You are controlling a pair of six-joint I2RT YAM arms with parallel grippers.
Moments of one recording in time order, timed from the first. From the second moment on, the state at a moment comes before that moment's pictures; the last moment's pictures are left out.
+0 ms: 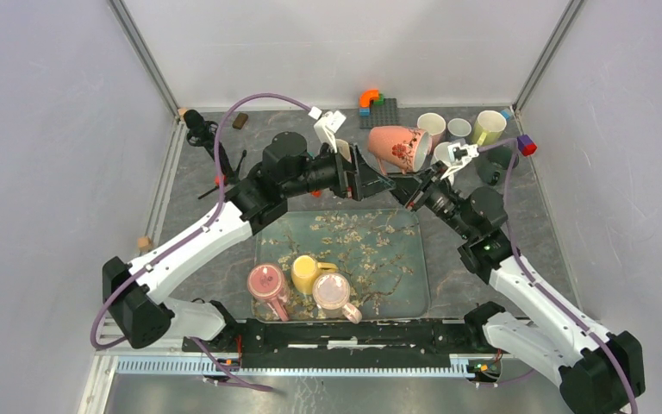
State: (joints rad) left arm -0.79 1.34 1.26 -0.04 0.42 -0.71; right arm 0.48 0.89 0.58 0.54 -0.33 0.69
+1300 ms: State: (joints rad) left arm -0.79 0.98 1.10 -0.31 0.23 -0.62; right arm 0.41 1.72 1.24 -0.17 0.11 0.19
